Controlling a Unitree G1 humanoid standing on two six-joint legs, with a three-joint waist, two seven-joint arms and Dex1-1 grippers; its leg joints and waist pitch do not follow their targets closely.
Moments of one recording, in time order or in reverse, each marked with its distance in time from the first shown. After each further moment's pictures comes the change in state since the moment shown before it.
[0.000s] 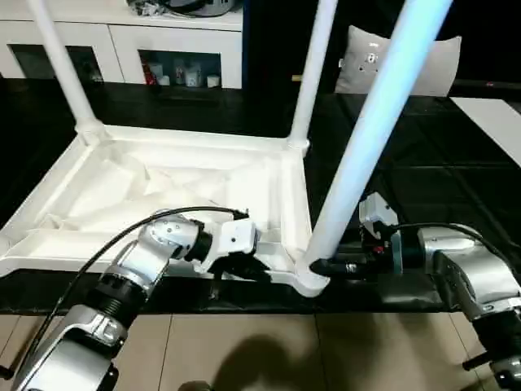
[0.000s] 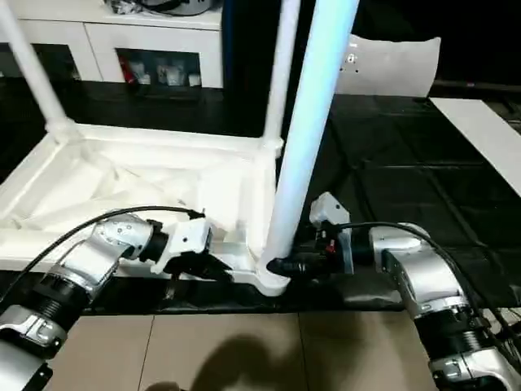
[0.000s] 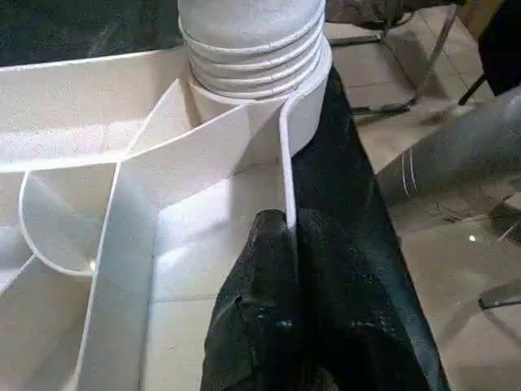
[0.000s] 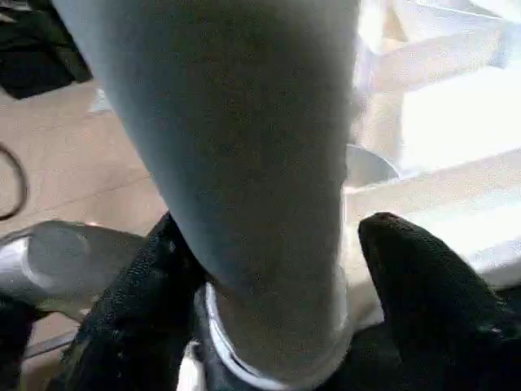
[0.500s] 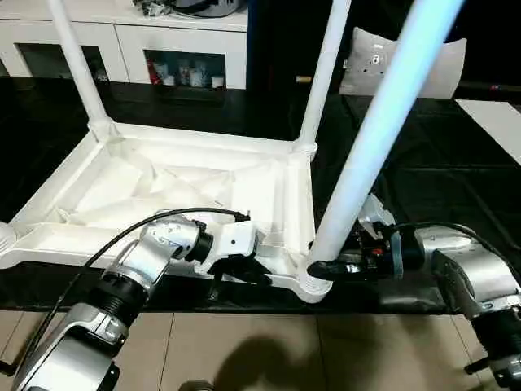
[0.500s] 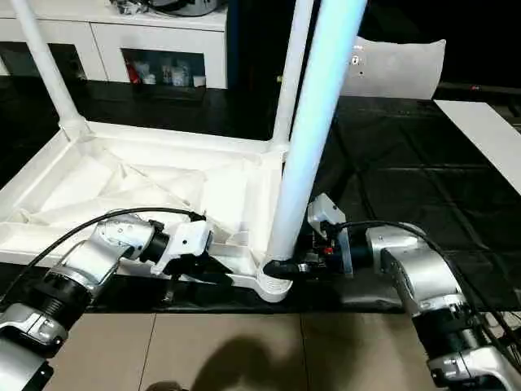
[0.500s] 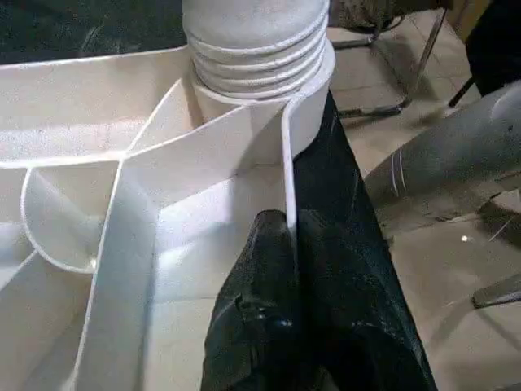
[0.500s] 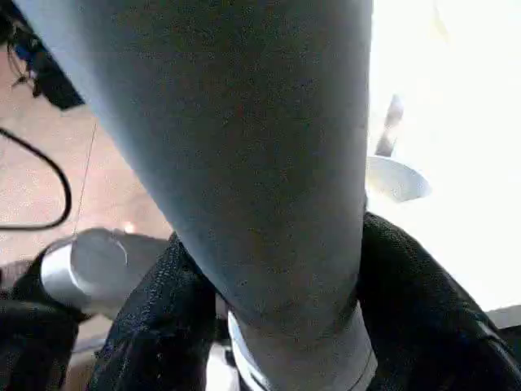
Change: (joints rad) left arm -0.010 -0.008 0.006 0.016 -0.020 0.005 -0.018; right arm 0.012 0.016 -0.013 -0.029 0.040 0.088 0.007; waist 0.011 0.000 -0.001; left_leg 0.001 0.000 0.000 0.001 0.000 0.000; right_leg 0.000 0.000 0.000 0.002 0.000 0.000
